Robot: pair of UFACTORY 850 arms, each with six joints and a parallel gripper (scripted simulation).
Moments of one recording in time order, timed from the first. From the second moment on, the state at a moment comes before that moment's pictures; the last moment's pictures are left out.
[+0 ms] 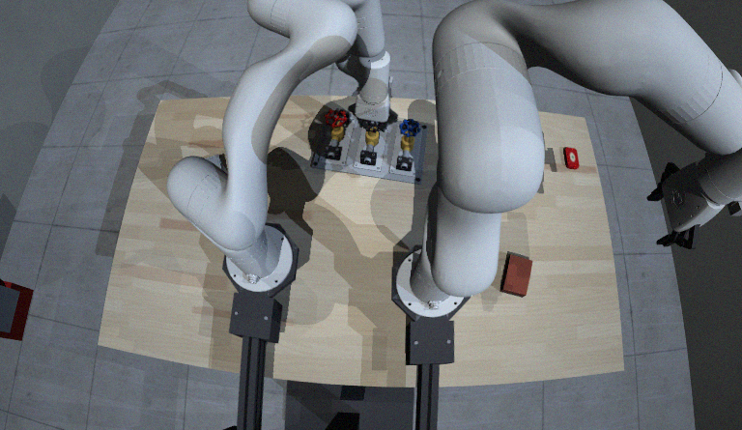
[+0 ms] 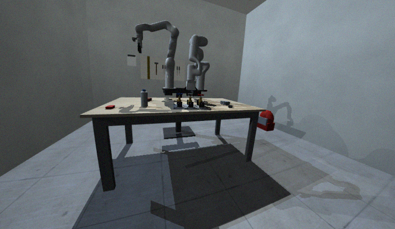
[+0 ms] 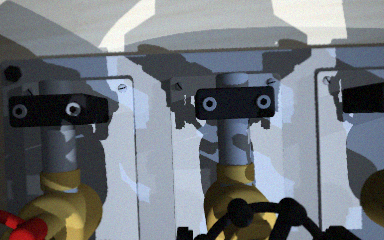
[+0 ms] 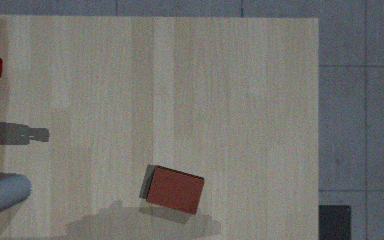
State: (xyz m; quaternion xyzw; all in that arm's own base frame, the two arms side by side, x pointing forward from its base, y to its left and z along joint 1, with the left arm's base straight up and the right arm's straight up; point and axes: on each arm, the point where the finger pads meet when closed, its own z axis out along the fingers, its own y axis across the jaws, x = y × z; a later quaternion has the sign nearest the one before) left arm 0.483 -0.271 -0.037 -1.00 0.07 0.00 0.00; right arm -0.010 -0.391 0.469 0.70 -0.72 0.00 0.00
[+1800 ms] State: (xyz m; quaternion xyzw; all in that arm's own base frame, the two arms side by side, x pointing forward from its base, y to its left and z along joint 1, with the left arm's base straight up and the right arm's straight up) left arm 0.483 -0.271 -0.037 -1.00 0.07 0.00 0.00; right arm -0.010 -0.391 0.469 0.70 -0.72 0.00 0.00
